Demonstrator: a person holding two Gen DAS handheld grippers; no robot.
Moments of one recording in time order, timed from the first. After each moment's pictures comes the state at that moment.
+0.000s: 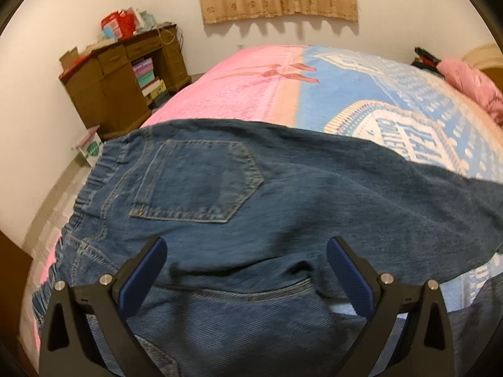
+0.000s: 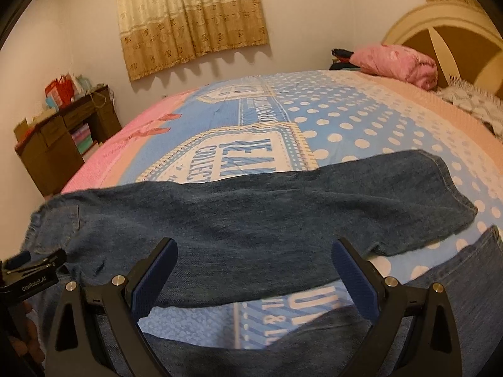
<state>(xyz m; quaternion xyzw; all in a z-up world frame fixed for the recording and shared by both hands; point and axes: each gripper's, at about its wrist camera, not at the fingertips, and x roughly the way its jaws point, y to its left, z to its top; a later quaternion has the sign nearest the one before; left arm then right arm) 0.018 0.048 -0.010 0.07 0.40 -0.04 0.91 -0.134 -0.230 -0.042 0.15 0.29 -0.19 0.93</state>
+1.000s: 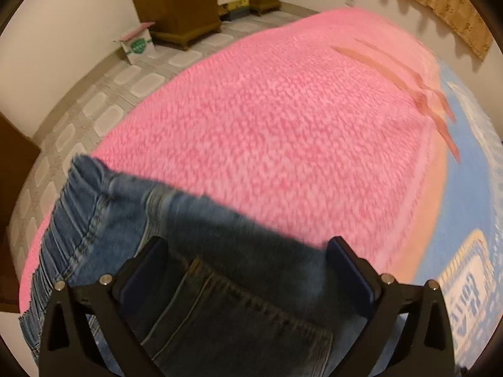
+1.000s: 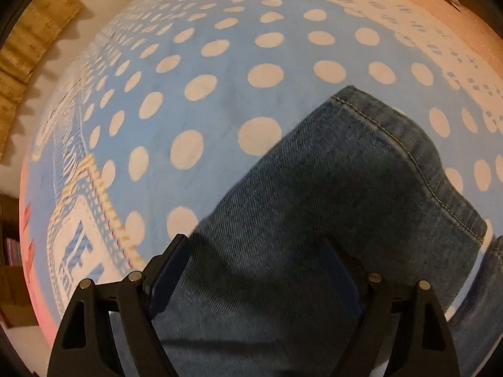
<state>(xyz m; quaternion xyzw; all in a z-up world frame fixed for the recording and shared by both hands) 0.267 0.099 -0.040 -0.08 0.56 0.15 0.81 -0.012 -0.495 -0.092 0.41 0.46 -0.36 0.70</state>
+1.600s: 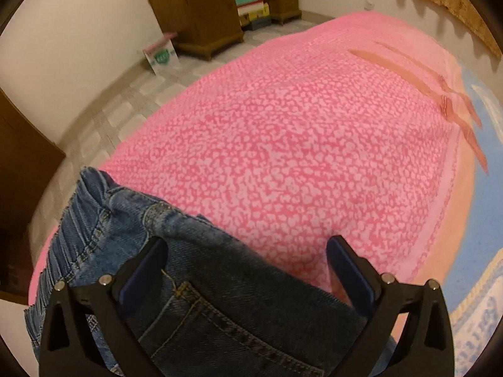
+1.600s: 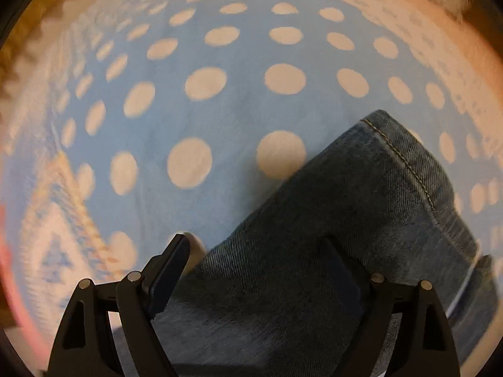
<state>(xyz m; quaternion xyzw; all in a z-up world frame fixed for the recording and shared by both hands) 0.284 0.079 -0.059 -0.04 0.52 0.21 0.83 0.046 -0.503 -0.102 0.32 0.52 -0.42 0.67</state>
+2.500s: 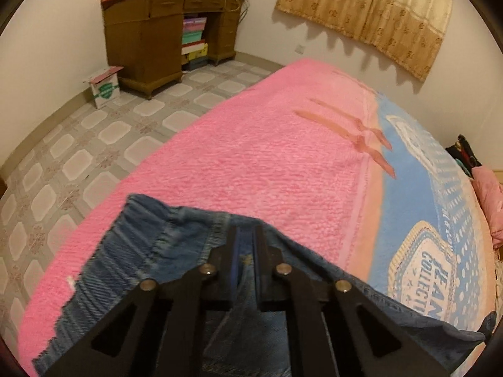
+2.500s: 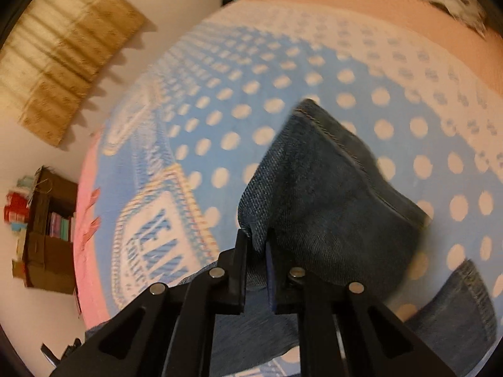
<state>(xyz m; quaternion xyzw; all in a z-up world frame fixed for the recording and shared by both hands) 0.202 0.163 0.019 -0.12 0.45 0.02 0.89 -0.086 -0.458 0.014 0.39 0.38 -0.26 0.80</state>
